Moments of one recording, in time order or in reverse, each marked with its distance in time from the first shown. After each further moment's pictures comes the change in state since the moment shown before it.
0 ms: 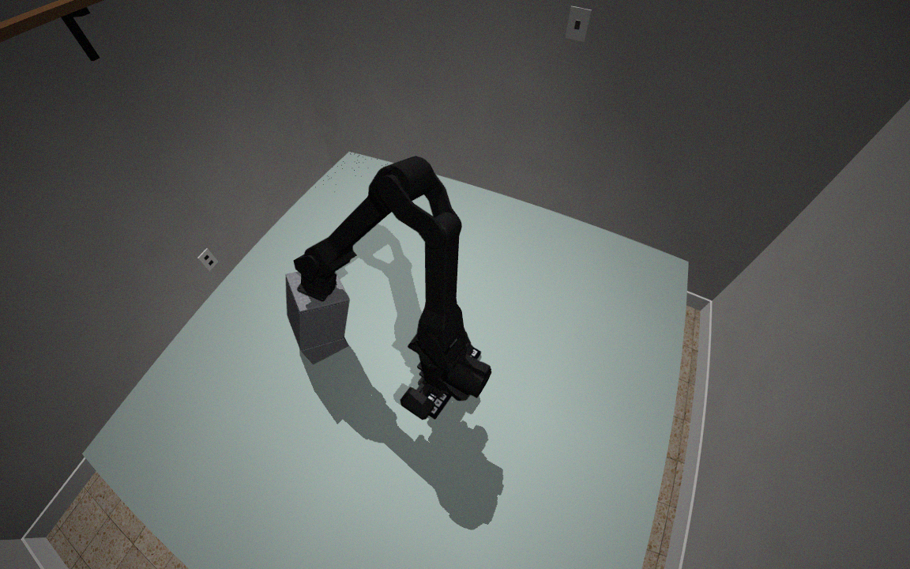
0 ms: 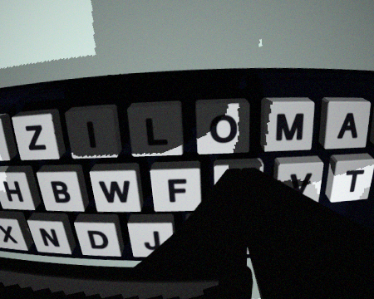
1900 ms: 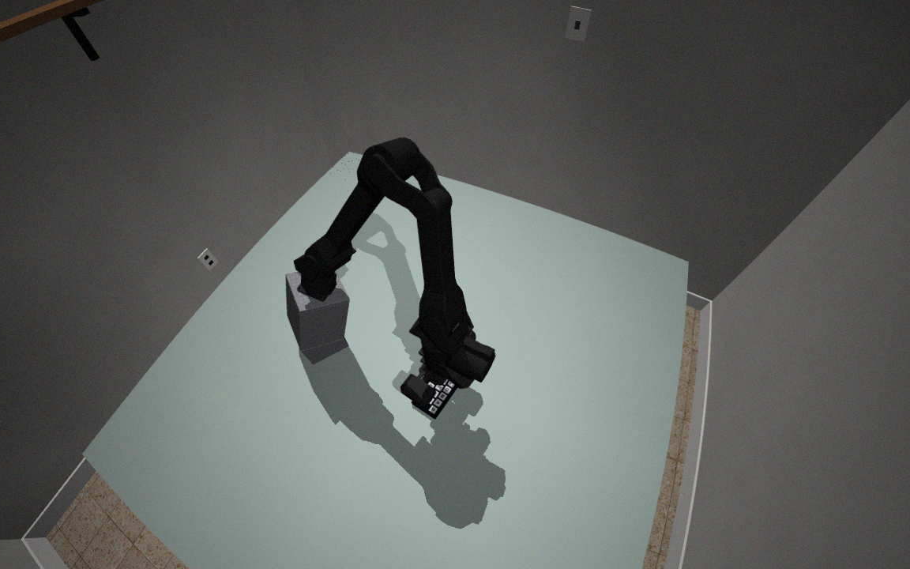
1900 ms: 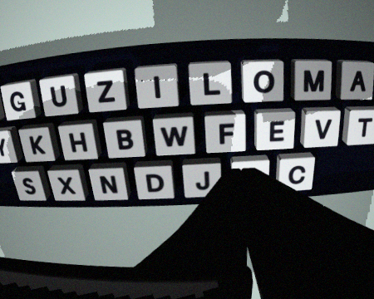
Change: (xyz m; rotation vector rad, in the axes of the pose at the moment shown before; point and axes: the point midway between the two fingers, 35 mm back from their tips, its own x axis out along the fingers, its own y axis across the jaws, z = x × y) arm -0.027 0.017 -0.007 0.016 0.009 -0.002
